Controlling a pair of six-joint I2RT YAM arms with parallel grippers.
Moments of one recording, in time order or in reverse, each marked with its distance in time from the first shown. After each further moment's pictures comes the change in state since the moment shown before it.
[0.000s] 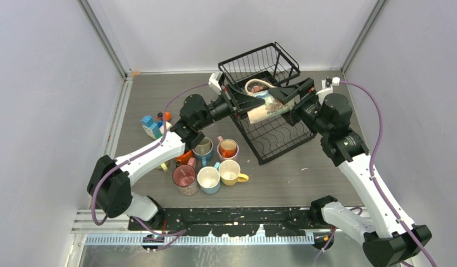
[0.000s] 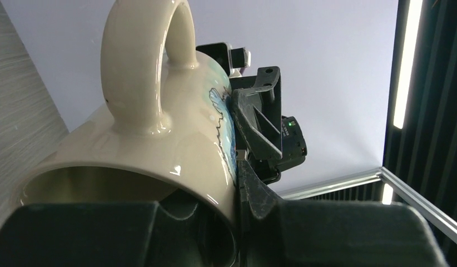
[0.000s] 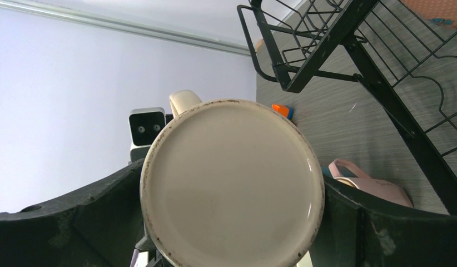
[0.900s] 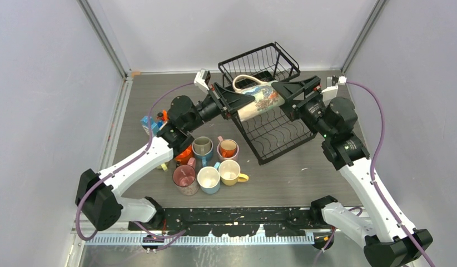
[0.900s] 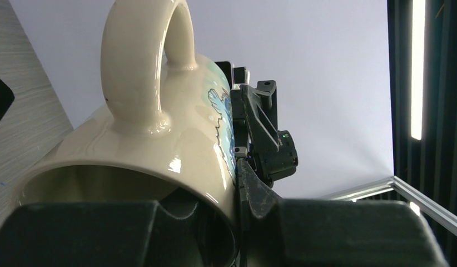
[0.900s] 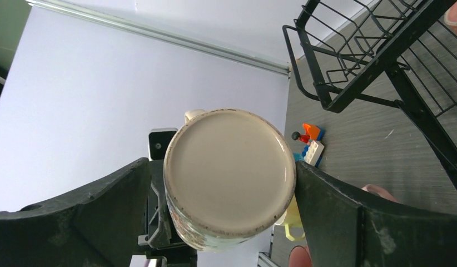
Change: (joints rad) left arm 0.022 -0.135 -0.025 -0.108 -0.079 0.084; right arm 0.004 -0.039 -0.039 0.151 0.016 0.023
